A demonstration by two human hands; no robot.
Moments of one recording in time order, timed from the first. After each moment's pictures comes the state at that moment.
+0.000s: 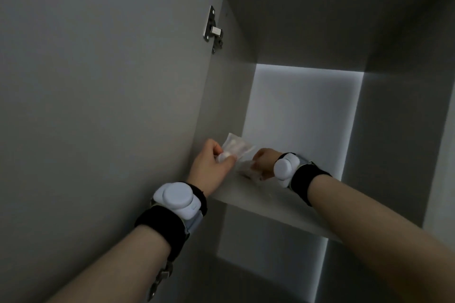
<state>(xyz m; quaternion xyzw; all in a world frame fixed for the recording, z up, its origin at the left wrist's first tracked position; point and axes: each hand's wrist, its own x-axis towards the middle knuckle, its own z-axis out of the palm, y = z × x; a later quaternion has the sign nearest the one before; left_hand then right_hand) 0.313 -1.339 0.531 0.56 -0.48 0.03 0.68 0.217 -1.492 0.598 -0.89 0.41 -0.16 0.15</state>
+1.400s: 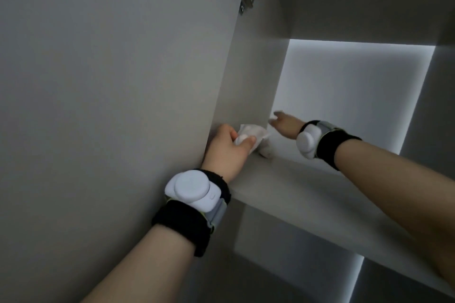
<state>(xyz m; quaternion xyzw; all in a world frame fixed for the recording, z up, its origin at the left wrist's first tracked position) 0.341 -1.375 0.531 0.59 -0.42 0.02 0.69 0.289 -1.569 0.629 -0.91 0.34 -0.23 0.03</state>
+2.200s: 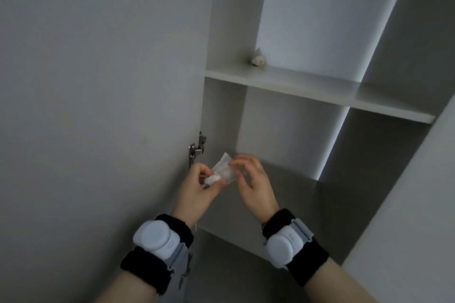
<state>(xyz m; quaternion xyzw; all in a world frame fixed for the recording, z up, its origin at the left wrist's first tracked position) 0.288 -1.242 0.293 0.61 -0.44 -0.15 0.65 0.175 -1.333 0.310 -0.84 0.16 -0.44 0.28</state>
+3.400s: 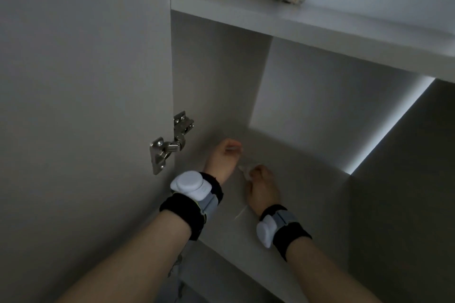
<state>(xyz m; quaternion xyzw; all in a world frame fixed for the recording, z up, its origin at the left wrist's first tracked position) 0.331 -1.436 0.237 0.66 -0.33 -0.24 0.63 0.223 -1.522 0.147 -0.89 0.39 -0.14 0.18</state>
